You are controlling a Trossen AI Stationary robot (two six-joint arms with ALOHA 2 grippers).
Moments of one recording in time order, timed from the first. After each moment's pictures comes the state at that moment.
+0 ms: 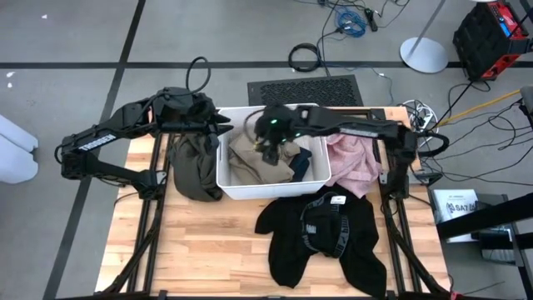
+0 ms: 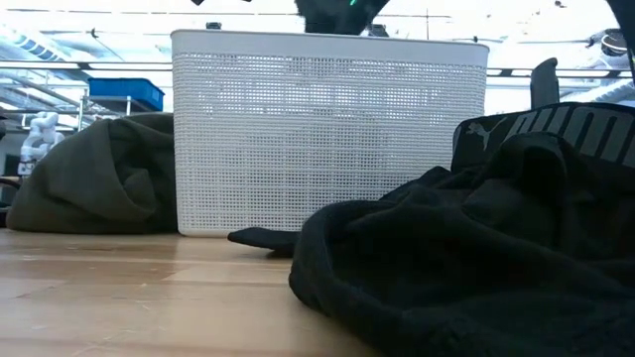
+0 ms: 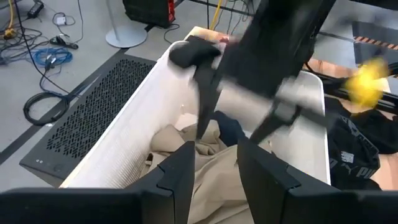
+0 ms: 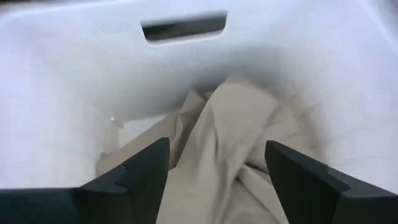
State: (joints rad) left arm 0.28 1.15 1.47 -0.82 -0.03 -0.10; right arm -0.22 1.85 1.83 -0.76 -0.05 -0.06
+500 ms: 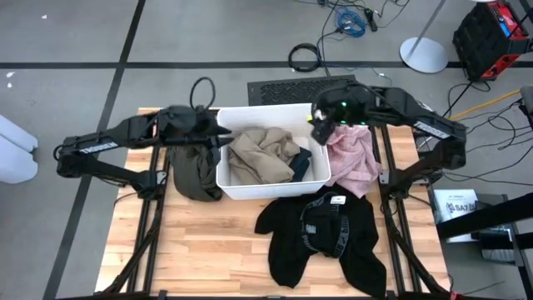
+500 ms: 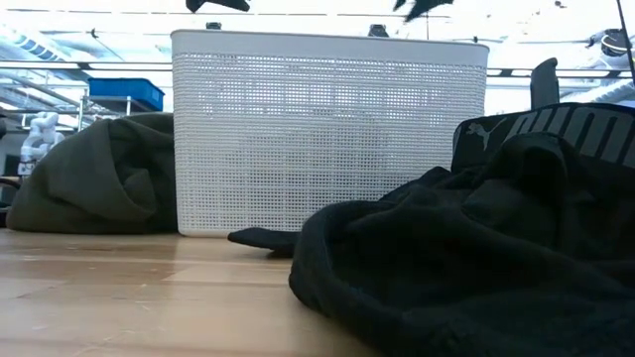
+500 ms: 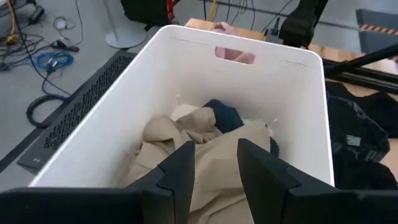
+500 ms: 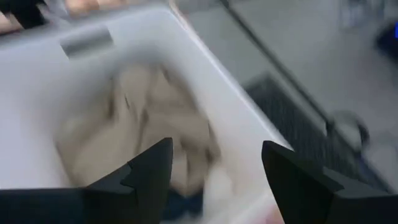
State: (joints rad) left arm 0.15 1.08 1.28 -0.71 -0.15 -0.12; right arm -0.25 1.42 1.79 -1.17 0.29 0.16
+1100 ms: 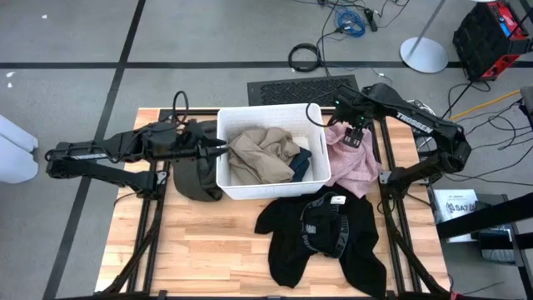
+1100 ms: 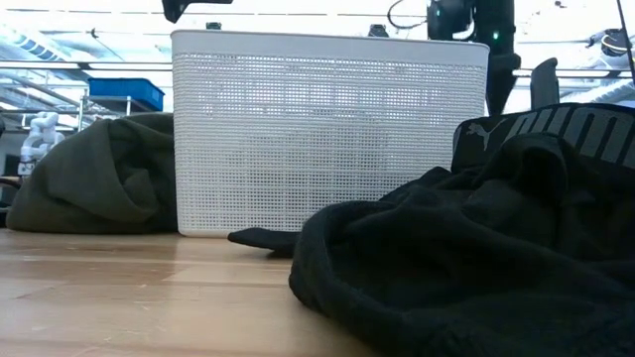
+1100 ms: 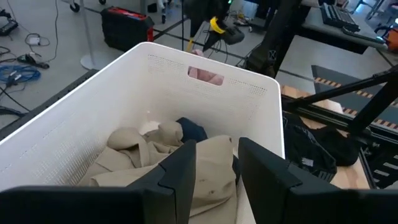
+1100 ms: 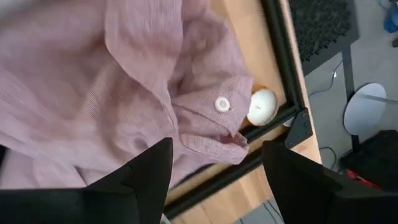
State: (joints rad) left arm 0.06 0.88 1.00 -0.46 -0.16 -0.25; right arm -0.63 1.40 1.38 -1.45 0.28 -0.21
